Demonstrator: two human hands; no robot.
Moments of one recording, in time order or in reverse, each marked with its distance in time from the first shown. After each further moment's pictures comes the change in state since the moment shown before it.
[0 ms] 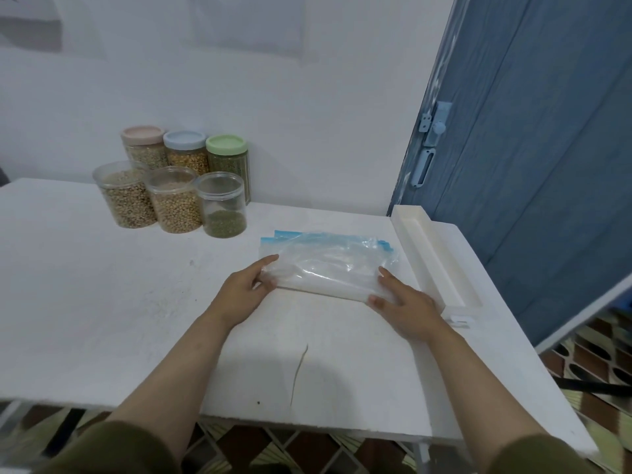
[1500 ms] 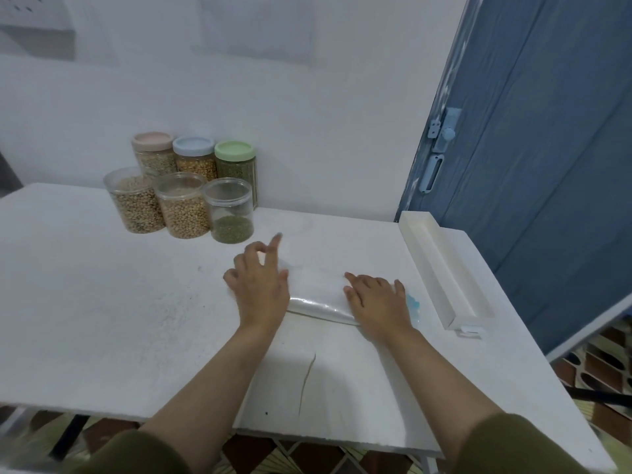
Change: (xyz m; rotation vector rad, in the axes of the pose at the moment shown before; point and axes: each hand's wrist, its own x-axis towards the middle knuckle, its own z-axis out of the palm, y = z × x) left_hand -0.002 0.050 0.032 0.663 0.573 0.022; right_hand 0.020 -0.056 0.041 -0.396 0.056 -0.101
